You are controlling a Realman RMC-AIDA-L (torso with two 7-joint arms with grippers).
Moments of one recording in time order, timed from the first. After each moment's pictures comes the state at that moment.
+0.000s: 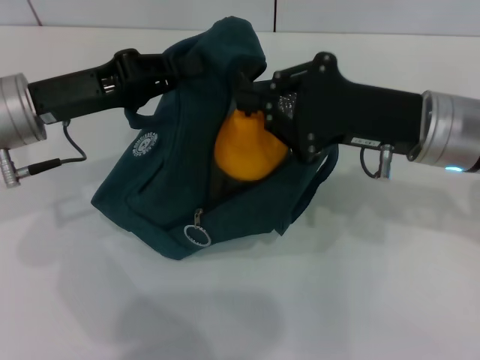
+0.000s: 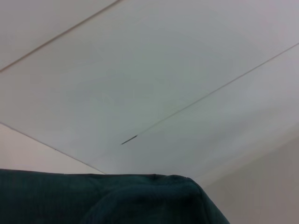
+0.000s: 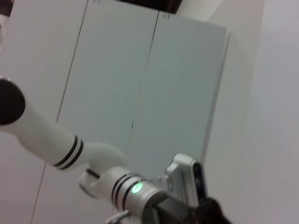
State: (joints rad) left arm -0.51 -2.06 0.64 0.70 1.74 1.69 -2.25; right arm 0.65 2.02 -1.64 -0.57 -0.89 -1.41 0.77
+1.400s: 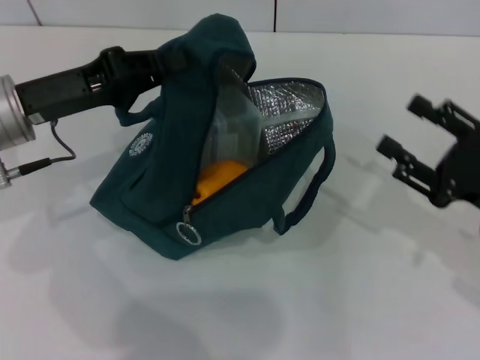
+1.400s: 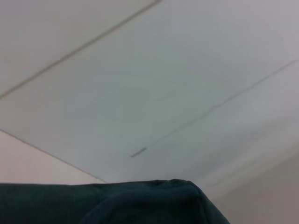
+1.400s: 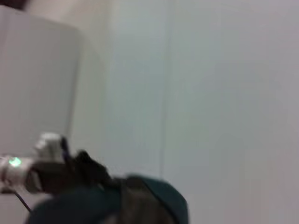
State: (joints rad) left arm -0.50 -2.05 0.61 0.69 1.74 1.68 -2.22; right arm 0.31 2.01 -1.52 -0.41 -0.71 -1.50 0.59
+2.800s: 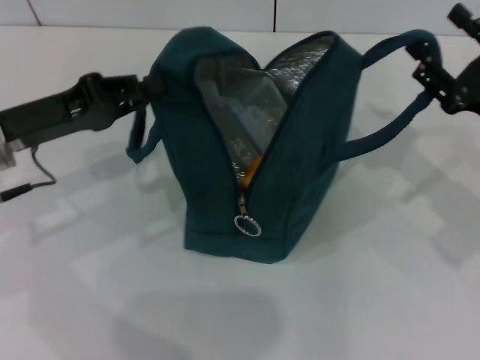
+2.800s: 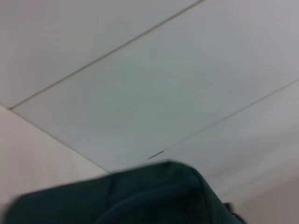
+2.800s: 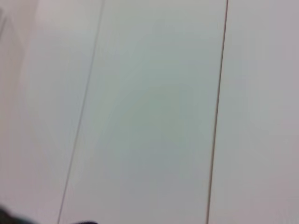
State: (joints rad) left arm -0.43 -2.04 0.60 0.68 1.74 1.67 -2.22; right arm 0.42 2.03 -1.64 -0.36 -0.28 -1.40 0.34
